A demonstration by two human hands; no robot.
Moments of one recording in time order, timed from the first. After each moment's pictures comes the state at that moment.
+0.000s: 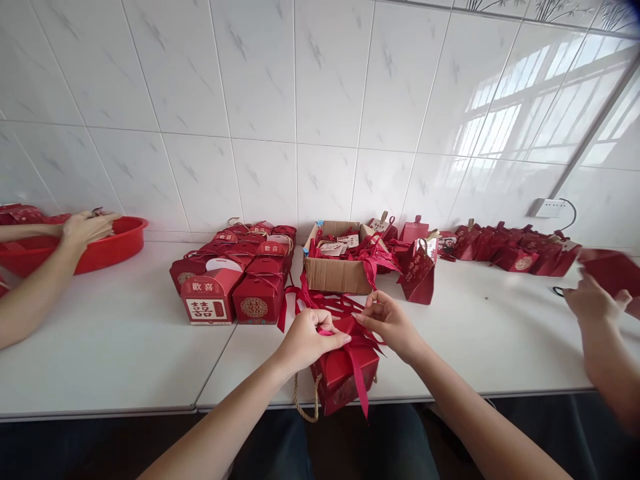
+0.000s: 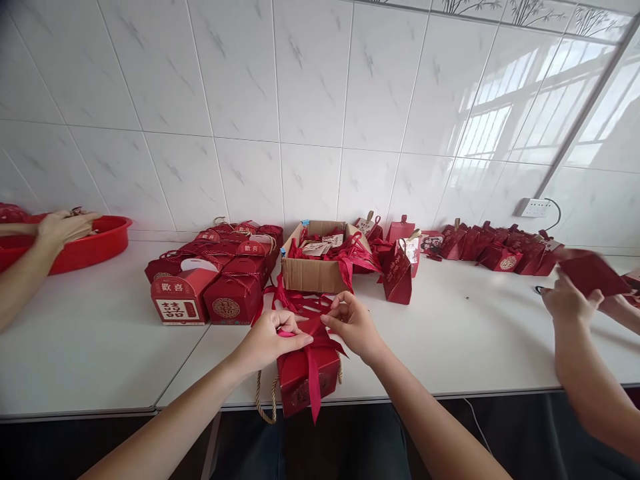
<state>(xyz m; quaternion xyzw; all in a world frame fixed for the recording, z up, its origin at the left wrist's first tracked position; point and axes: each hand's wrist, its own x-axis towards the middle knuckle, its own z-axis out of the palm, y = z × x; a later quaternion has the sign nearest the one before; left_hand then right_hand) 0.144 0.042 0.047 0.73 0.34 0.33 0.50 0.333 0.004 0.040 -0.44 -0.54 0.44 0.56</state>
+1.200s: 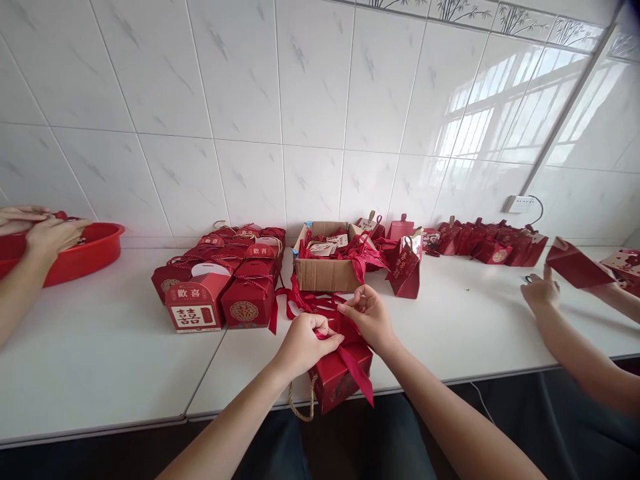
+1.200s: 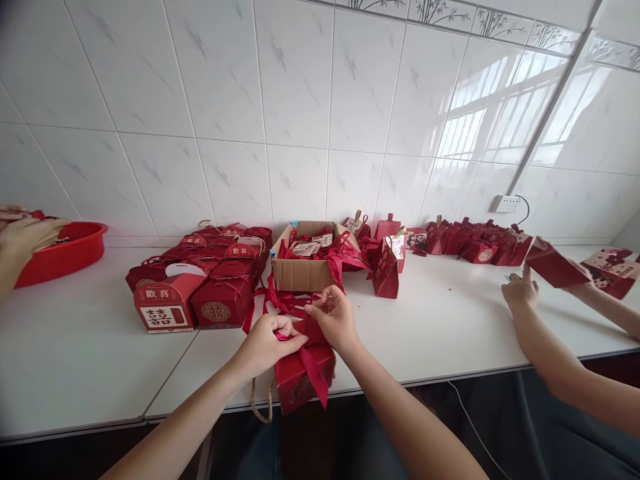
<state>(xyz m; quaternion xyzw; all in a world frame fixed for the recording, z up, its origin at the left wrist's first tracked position) 0.152 0.038 0.043 0.76 0.33 0.32 0.45 0.310 0.015 0.039 -0.46 -0.51 0.34 0.64</state>
